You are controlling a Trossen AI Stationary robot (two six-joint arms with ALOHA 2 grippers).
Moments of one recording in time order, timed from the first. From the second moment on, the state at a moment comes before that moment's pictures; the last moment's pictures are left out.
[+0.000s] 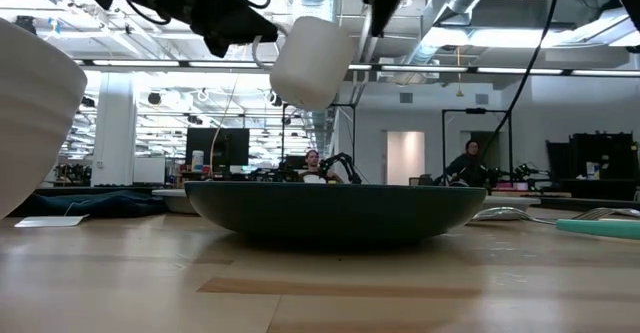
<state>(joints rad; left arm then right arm) 0.02 1.09 0.62 0.22 -0.12 0.01 -0.01 1.97 2.19 -1.57 0.08 -0.03</state>
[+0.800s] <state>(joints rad) 0.40 0.98 0.58 0.16 0.13 0.24 0.29 1.22 1.41 -1.18 0.56 0.51</state>
